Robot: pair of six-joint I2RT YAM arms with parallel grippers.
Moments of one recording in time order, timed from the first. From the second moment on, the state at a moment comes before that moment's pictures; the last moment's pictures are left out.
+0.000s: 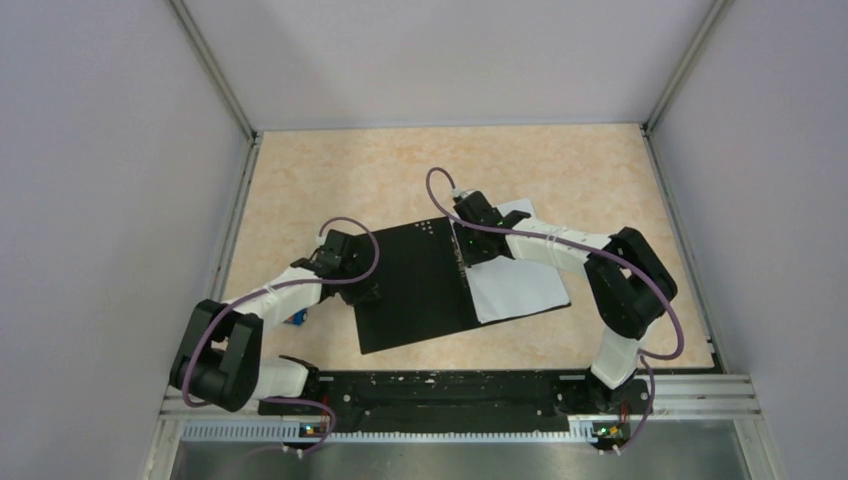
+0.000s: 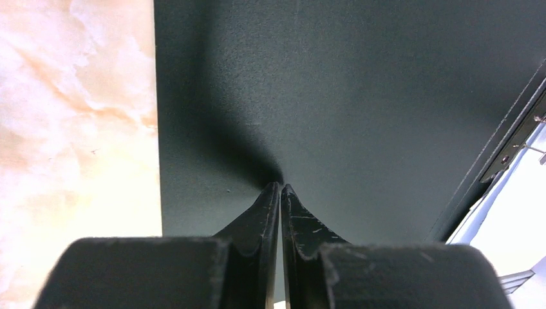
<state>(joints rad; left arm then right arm) -0.34 1.32 0.58 -0.34 0.10 -0.87 0.72 1.77 1.16 -0.40 0.13 0.37</state>
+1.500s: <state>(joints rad) -0.37 1.33 0.59 -0.31 0.06 -0.94 0.72 1.74 1.11 -0.37 0.14 0.39</state>
